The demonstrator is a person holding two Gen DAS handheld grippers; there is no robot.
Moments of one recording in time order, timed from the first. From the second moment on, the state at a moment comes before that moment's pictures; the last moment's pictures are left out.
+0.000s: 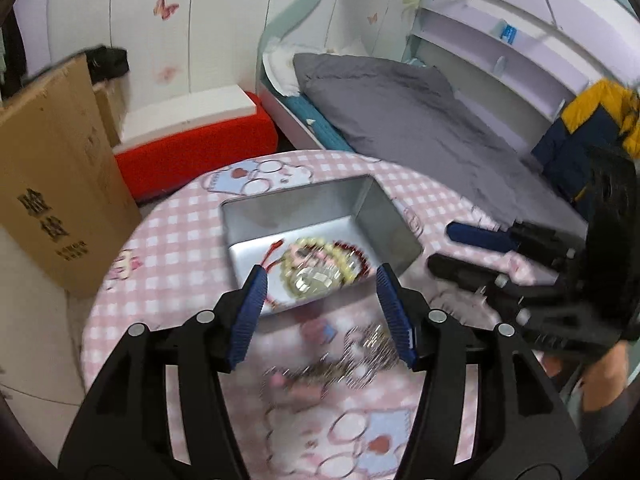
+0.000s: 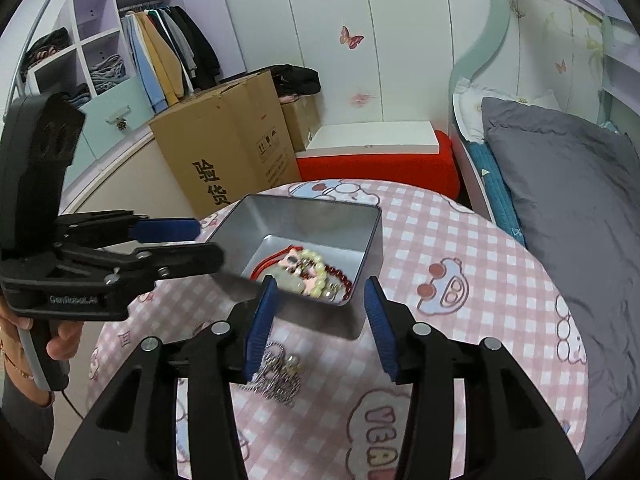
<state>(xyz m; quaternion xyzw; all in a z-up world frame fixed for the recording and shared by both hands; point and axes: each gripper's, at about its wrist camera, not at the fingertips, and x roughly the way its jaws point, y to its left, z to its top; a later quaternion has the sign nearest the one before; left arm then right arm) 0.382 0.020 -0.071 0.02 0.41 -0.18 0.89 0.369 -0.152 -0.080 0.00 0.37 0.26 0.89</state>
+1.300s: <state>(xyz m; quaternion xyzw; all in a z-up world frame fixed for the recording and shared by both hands) 0.336 0.044 -0.143 0.00 0.44 -0.18 0.88 0.315 -0.132 -0.125 -0.01 0.40 0.28 0.87</state>
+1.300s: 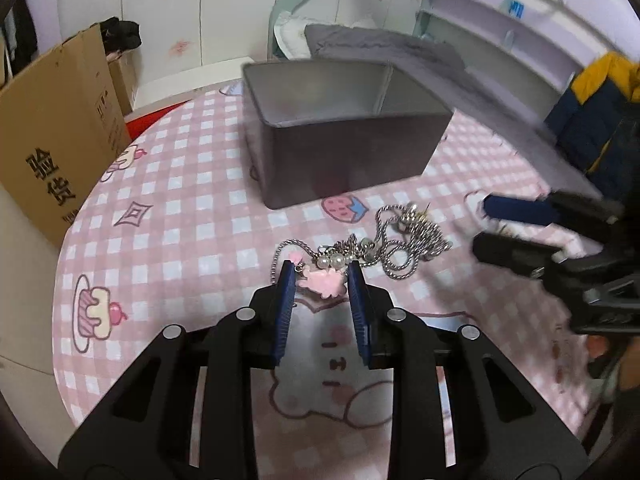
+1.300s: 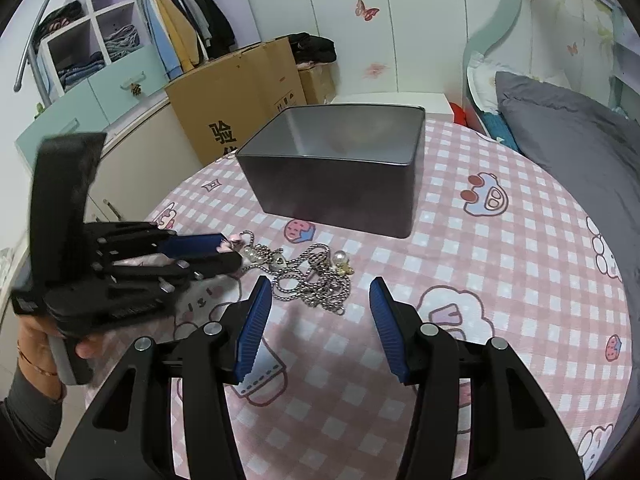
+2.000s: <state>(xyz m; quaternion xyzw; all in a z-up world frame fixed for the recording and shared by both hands) 0.326 0.087 -0.112 -0.05 0.41 -0.19 0.89 0.328 -0.037 -0.151 -0.17 0.40 0.30 0.85</state>
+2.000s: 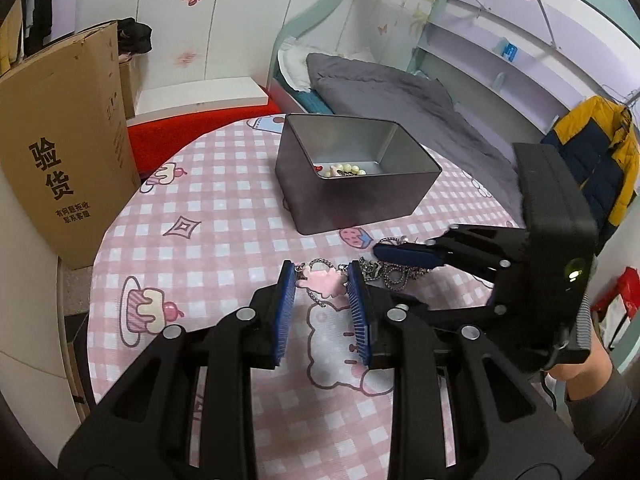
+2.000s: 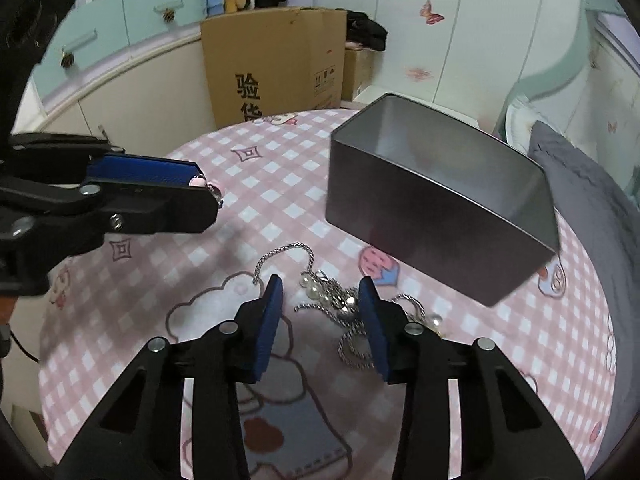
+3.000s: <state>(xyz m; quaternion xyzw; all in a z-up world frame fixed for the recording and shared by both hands) 0.361 0.051 -0.050 -0.08 0.39 -0.26 0.88 0.322 -0.085 -0.027 -0.11 0.33 0.30 0.89</state>
